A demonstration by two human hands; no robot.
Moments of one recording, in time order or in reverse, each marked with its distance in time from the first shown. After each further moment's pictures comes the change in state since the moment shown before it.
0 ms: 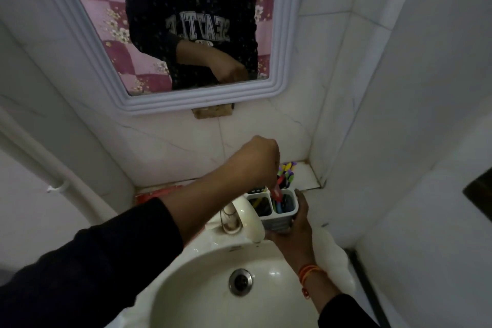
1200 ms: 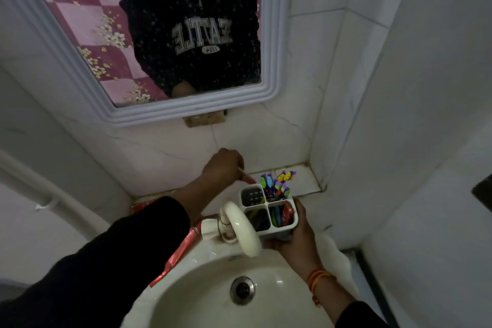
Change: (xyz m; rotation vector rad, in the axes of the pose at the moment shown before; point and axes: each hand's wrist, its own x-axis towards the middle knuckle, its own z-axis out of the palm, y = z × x) left_hand 0.065 -0.085 0.050 -0.164 -0.007 -0.253; right_hand 0.010 -0.024 -0.012 0.270 -0.142 0.218
